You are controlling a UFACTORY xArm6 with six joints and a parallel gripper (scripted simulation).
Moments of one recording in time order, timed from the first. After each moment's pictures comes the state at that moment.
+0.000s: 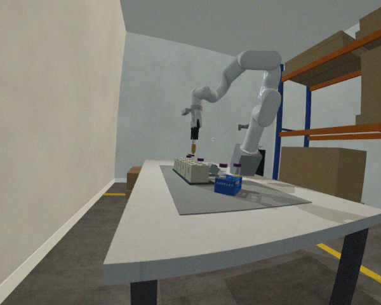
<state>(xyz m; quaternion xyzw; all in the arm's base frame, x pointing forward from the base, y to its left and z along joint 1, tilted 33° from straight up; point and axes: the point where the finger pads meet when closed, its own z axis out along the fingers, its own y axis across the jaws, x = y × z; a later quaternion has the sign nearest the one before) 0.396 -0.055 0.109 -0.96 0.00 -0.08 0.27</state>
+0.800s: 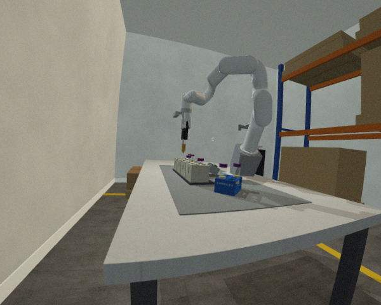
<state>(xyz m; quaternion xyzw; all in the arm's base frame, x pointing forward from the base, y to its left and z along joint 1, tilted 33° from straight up) 0.436 -0.142 0.062 -0.96 0.00 -0.08 0.27</state>
